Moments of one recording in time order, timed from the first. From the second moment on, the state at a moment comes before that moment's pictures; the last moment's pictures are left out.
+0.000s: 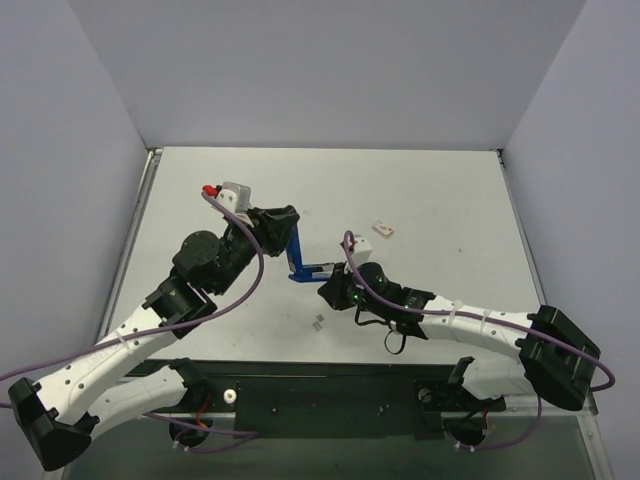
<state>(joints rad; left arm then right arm) -0.80 0.90 0.88 0.12 -0.22 -0.36 0.96 1.27 0.57 0.22 0.10 0.62</state>
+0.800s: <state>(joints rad) -0.80 0.81 0.76 0.00 -0.05 -0.52 0.94 1.11 0.66 0.10 0.25 0.38</state>
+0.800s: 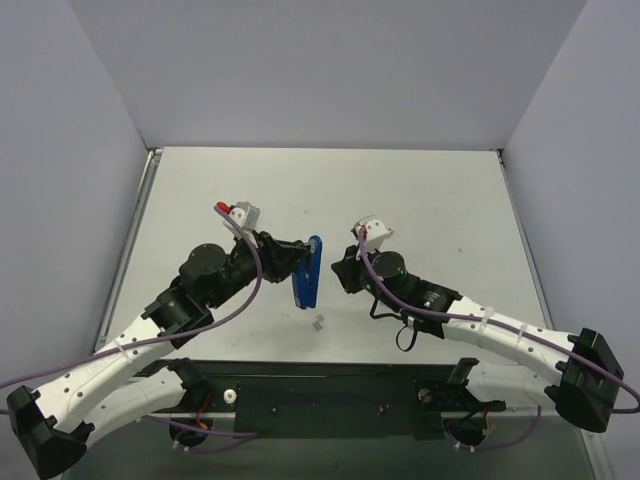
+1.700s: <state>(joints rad) -0.80 0.90 0.77 0.09 0.56 -0.42 0.74 0.88 0.81 -0.31 -0.38 0.26</state>
